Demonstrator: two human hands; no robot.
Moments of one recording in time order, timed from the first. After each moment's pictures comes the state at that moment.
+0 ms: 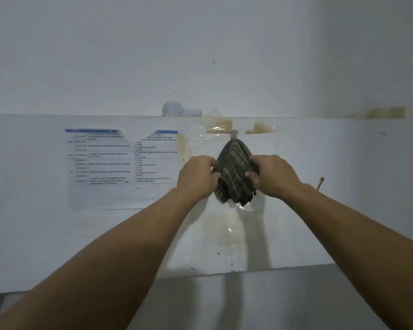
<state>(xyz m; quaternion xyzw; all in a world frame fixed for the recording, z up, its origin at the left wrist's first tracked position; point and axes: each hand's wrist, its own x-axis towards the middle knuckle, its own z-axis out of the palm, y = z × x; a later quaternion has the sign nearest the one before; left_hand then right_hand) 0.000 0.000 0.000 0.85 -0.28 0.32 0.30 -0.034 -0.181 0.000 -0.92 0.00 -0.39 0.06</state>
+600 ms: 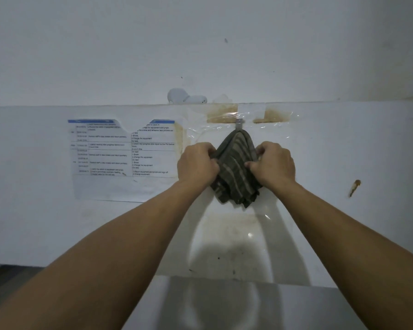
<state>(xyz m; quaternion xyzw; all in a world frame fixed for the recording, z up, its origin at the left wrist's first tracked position) 0.036 -0.047 0.004 0.85 -0.14 0.38 0.34 0.021 -0.203 0.003 -0.86 0.03 -0.42 0.28</state>
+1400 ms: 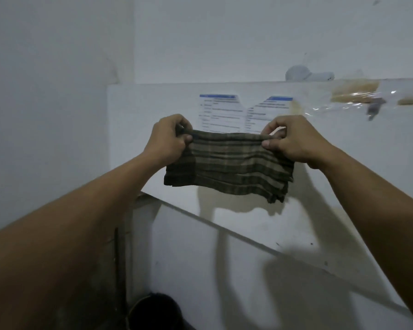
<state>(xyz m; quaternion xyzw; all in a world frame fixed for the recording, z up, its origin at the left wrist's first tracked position) -0.091 0.183 -0.015 0.83 0.02 0.43 0.35 -0.010 -0.061 0.019 -0.85 -0.32 -0.19 0.38</state>
